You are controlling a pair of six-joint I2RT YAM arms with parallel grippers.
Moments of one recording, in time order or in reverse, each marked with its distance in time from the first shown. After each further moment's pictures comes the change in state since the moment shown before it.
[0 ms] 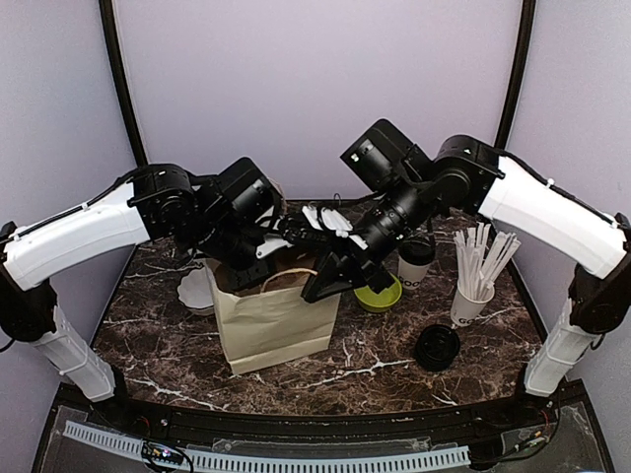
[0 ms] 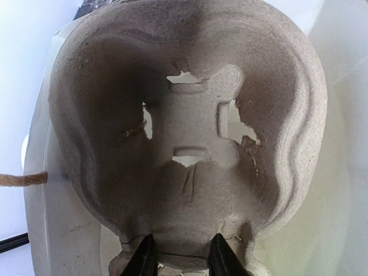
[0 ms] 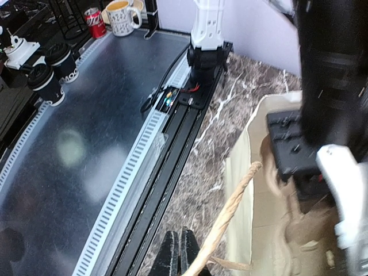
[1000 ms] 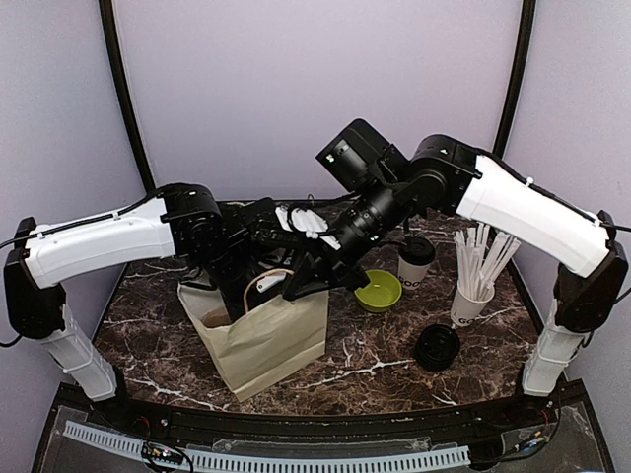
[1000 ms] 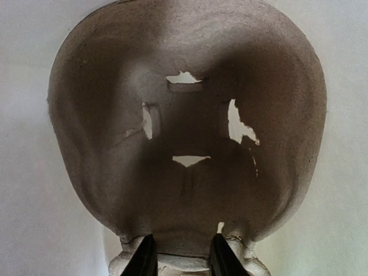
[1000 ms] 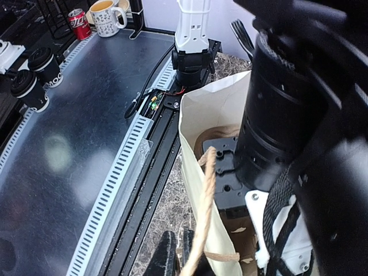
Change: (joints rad) left arm -0.013 0.062 -0.084 -0.153 0.180 -0.240; right arm 0.039 0.098 0.118 0.019 0.071 0.045
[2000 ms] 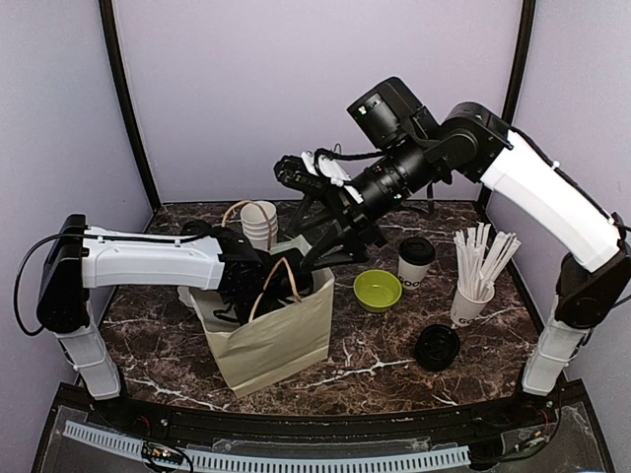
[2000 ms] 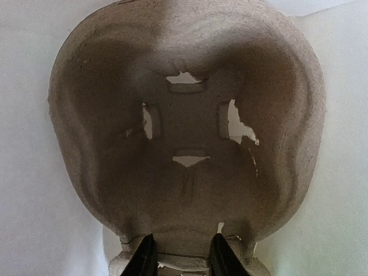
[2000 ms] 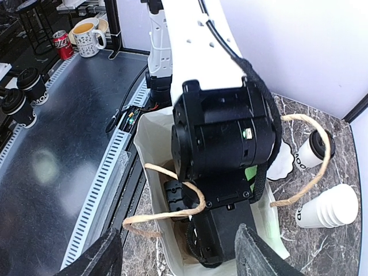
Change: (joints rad) left arm 0.000 0.154 -0.187 0.201 0.020 -0.065; right arm -0.085 -0.006 0.169 -0.082 -0.009 -0.004
